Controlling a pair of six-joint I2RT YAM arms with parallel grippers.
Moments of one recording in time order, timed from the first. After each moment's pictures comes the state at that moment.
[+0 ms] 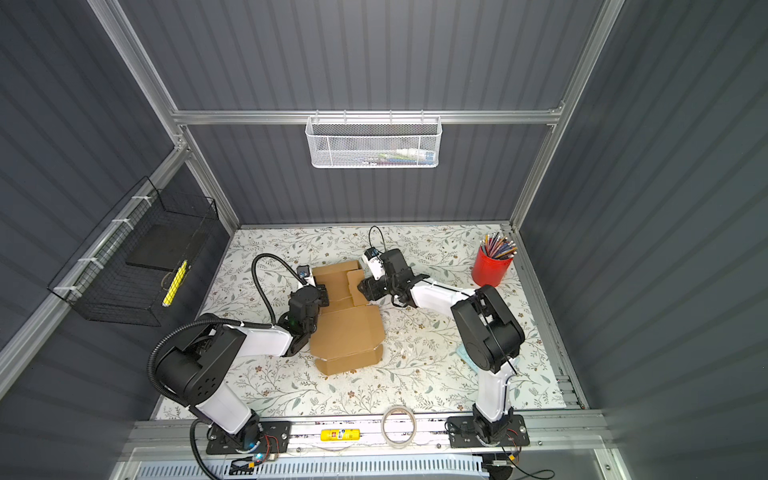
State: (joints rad) left arm -0.57 1.67 0.57 0.81 -0.60 -0.18; right arm 0.60 1.89 1.20 0.00 -0.25 0.09
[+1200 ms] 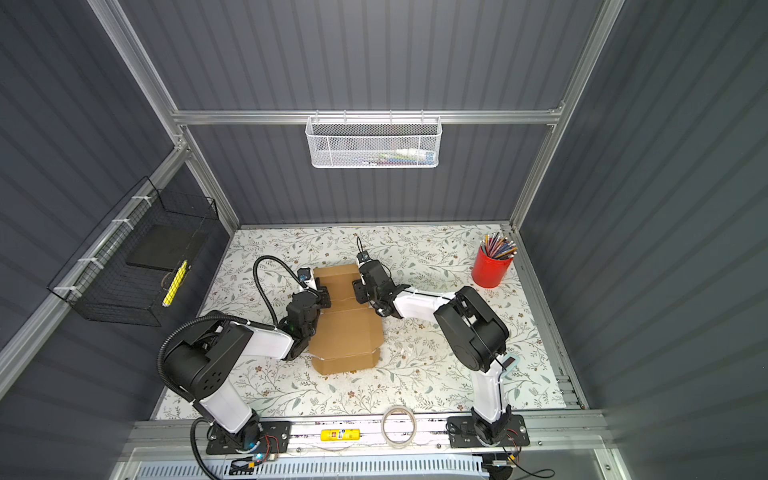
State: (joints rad) left arm -0.57 1.71 0.53 0.96 -0.53 -0.17; right arm 0.74 1.96 1.21 0.11 0.15 0.22
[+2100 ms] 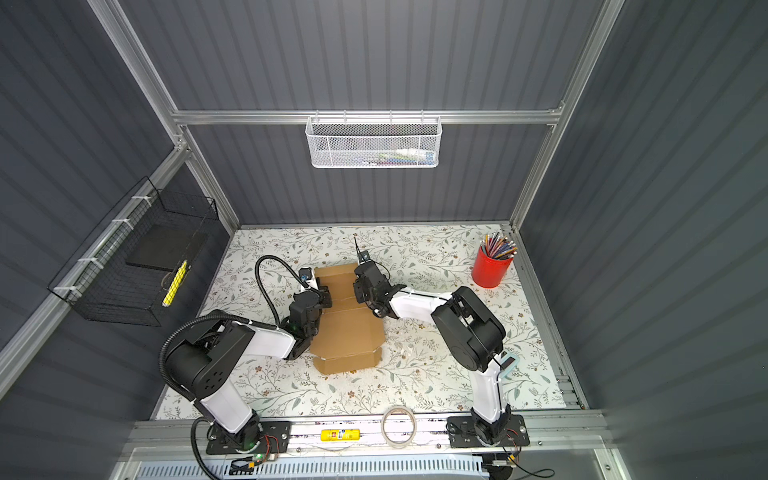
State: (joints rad) left arm -0.59 1.72 0.54 0.95 -0.58 -0.18; right arm 0.76 1.97 1.24 0.07 0.26 0.27
